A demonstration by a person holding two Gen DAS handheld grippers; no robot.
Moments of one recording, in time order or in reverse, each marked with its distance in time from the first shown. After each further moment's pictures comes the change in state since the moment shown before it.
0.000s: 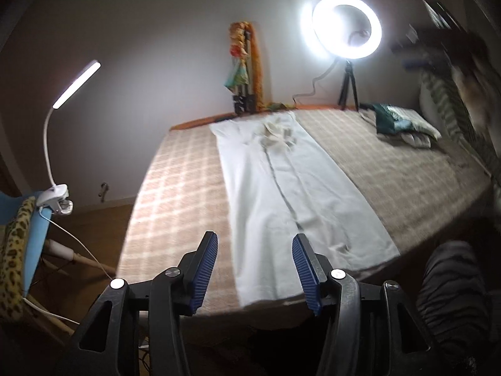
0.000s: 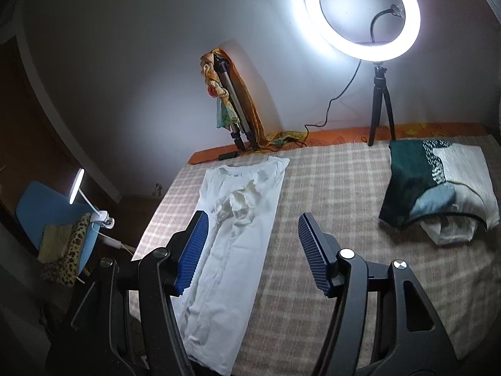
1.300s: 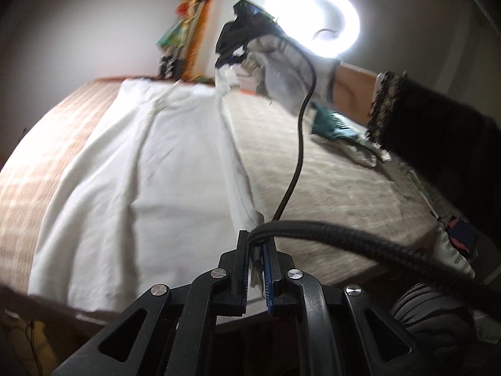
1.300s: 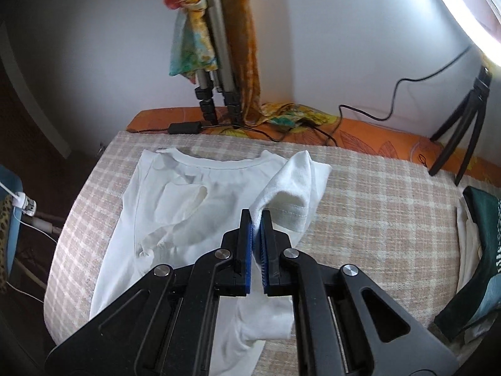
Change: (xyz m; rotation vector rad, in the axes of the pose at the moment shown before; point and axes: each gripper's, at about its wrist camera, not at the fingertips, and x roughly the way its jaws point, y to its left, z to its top) left arm 0.092 -0.113 -0.024 -0.230 0.051 -0.337; right arm 0.300 0.028 0.067 -0.193 0.216 -0.173
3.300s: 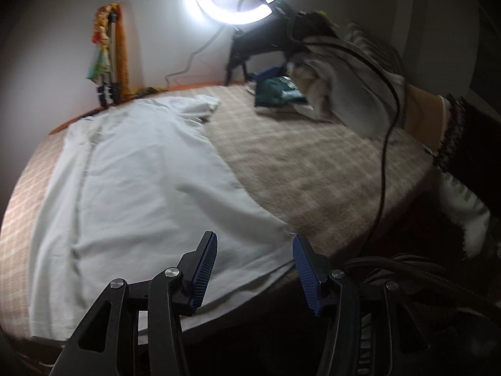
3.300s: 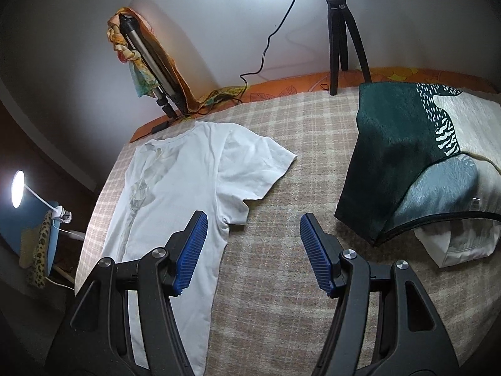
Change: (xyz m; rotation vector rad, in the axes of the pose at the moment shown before) left arm 0.039 -0.106 0.006 0.334 0.100 -0.001; right arm -0.108 -0.183 -0.130 0.260 -0.043 0.148
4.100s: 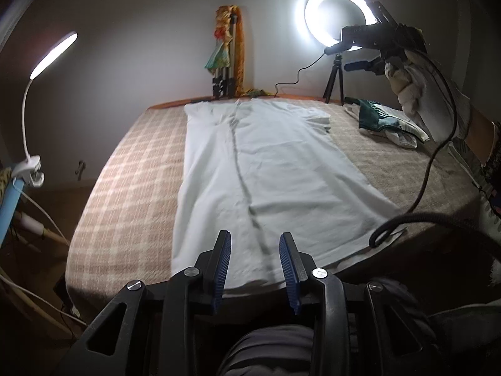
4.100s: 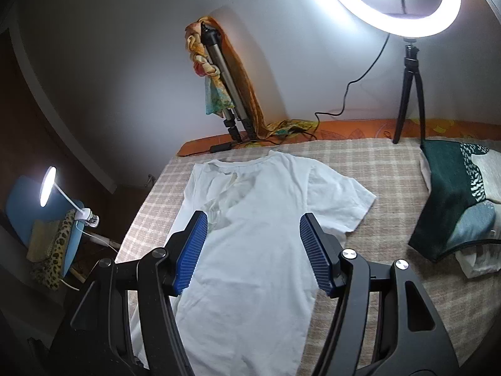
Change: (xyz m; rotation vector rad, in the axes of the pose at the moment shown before) left arm -0.118 0.131 -0.052 -0.173 -0.071 0.265; right arm -0.041 0.135 0.012 -0.106 -0.115 0.057
